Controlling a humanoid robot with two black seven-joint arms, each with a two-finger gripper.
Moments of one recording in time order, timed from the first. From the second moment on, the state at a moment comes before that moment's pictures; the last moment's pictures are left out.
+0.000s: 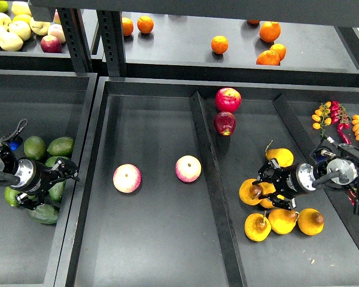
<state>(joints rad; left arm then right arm) -0.81 0.47 -0.17 -0.71 0.45 -0.49 0.49 0.92 -0.26 -0.13 0.35 0.14 0.58 -0.49</state>
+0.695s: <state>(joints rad) -0.81 0.48 -0.17 -0.71 0.45 -0.49 0.49 0.88 -0.21 -0.13 0.28 0.14 0.58 -0.49</state>
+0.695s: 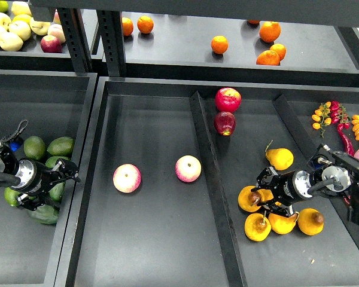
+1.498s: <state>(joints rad) -0.81 0.48 -0.17 -0.71 0.45 -0.49 0.49 0.89 -0.21 -0.13 0.26 0.12 0.58 -0.49</state>
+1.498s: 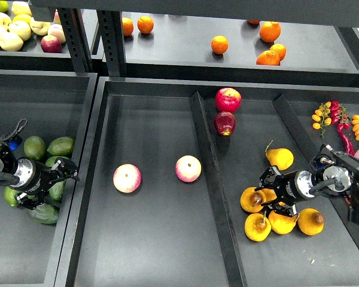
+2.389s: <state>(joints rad) -0.79 0.49 -0.38 -0.69 0.36 -0.49 0.49 0.92 -0.27 0.05 0.25 0.12 0.58 -0.49</state>
